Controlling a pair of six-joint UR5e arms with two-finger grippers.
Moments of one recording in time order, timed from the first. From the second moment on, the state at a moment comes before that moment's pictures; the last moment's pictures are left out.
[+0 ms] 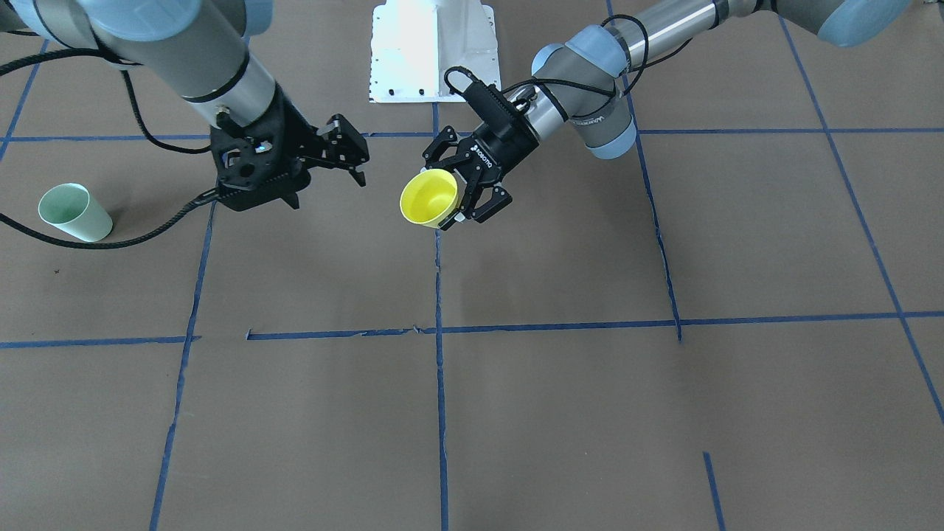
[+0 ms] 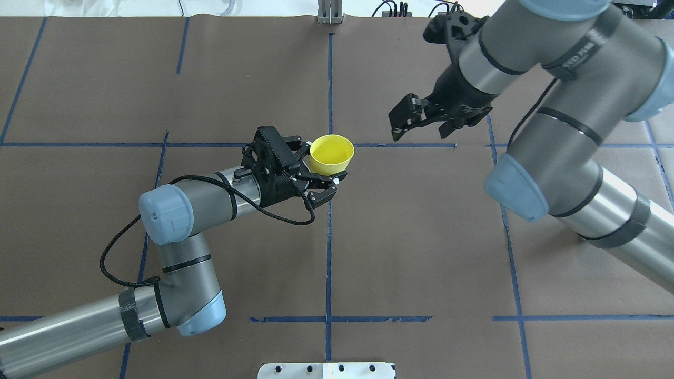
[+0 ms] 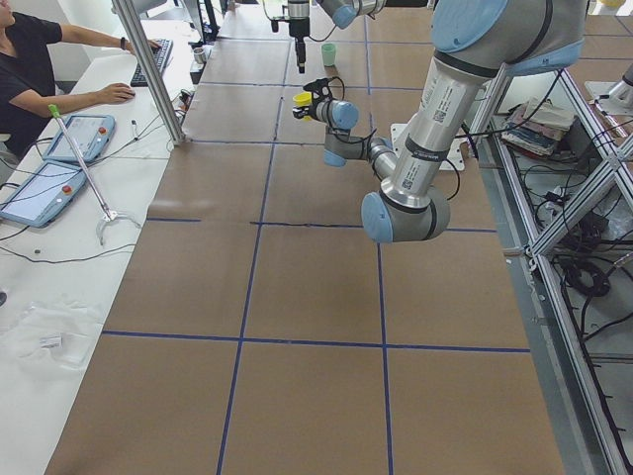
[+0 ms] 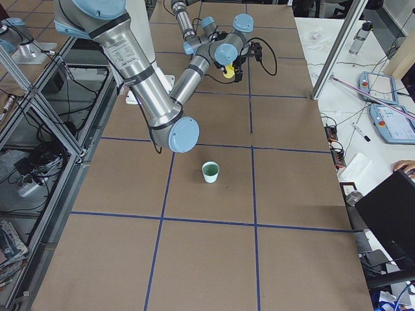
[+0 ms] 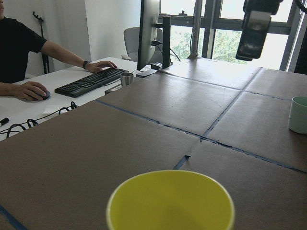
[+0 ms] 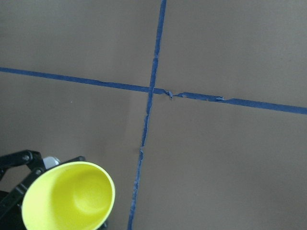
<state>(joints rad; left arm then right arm) -0.43 -2.14 -1.48 -2.89 -1.48 -0.40 0.80 -0.89 1.82 -1.62 2.25 0.96</state>
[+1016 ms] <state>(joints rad) -0.42 -2.14 -1.49 -2.91 -1.47 -0.40 0.74 -0.79 1.65 -1.54 2.26 1.01</state>
